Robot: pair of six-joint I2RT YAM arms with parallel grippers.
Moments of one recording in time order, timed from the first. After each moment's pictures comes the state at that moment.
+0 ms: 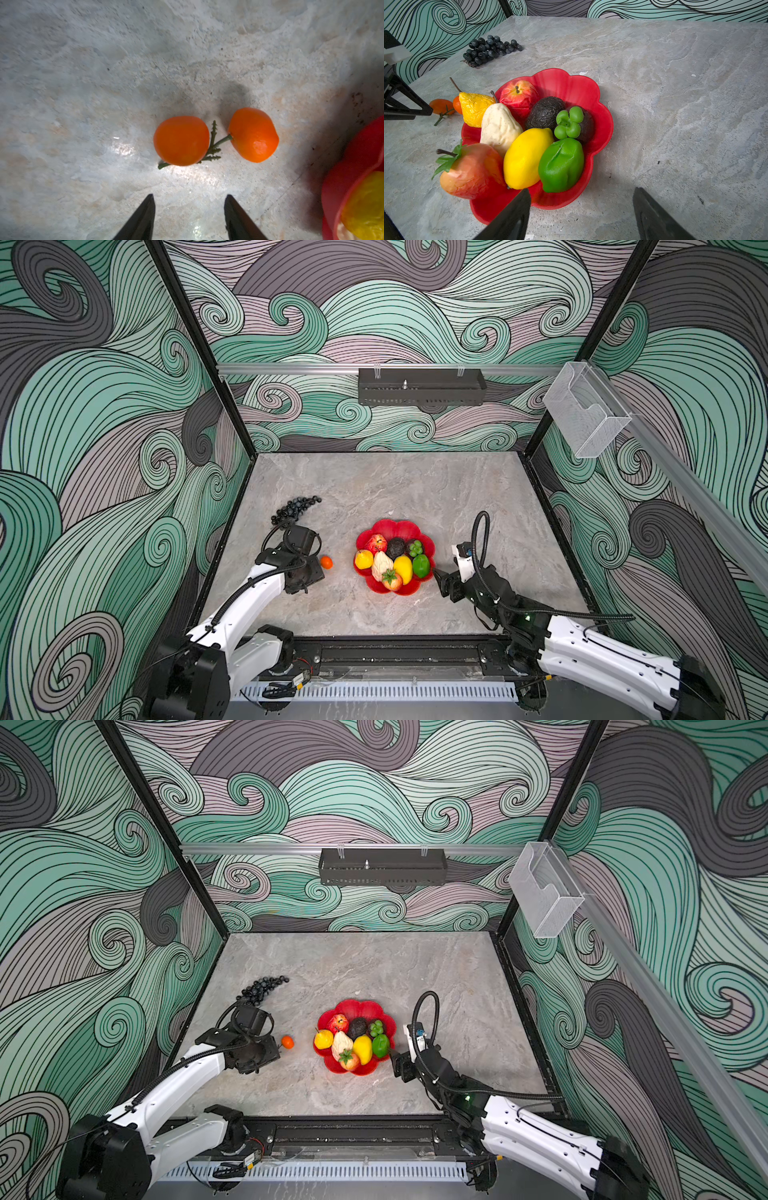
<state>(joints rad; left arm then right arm) -0.26 1.06 0.60 -0.81 -0.07 -0.72 0.94 0.67 0.25 -0.08 0.34 0.33</state>
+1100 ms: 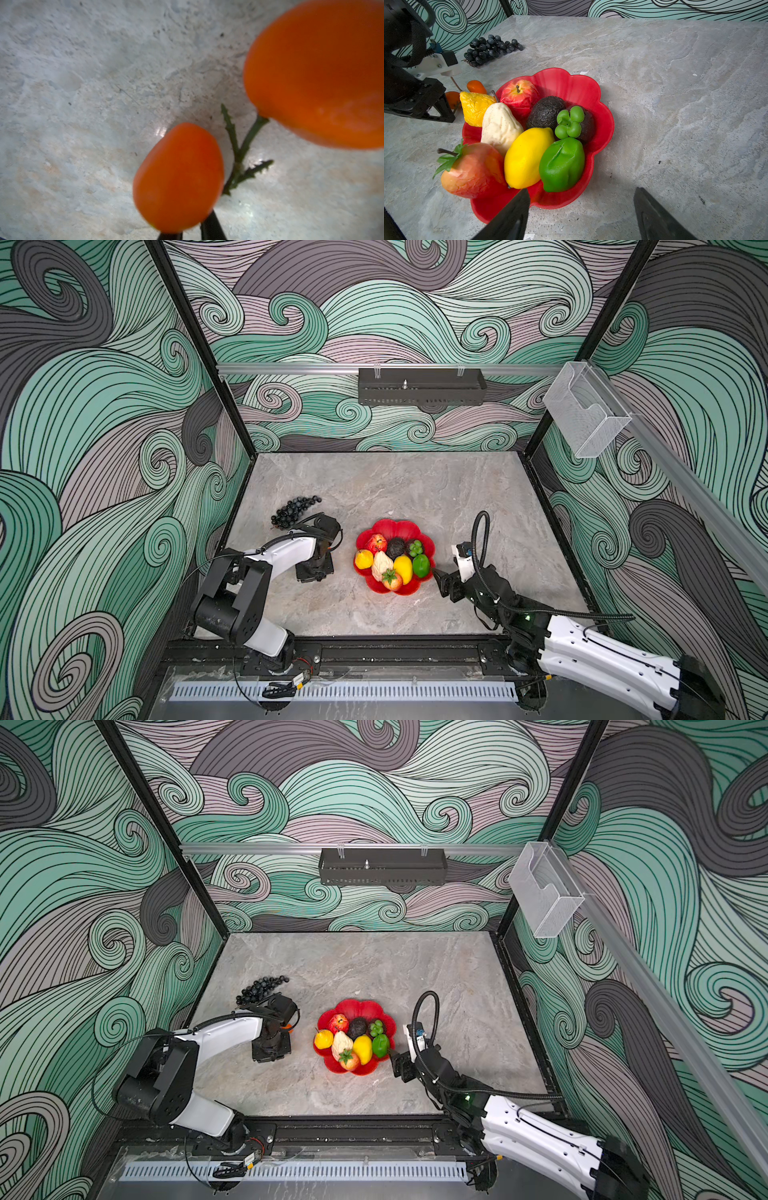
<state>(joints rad) -0.37 1.52 0.77 -0.83 -0.19 -0.65 0.94 0.67 0.25 -0.08 0.33 0.33</state>
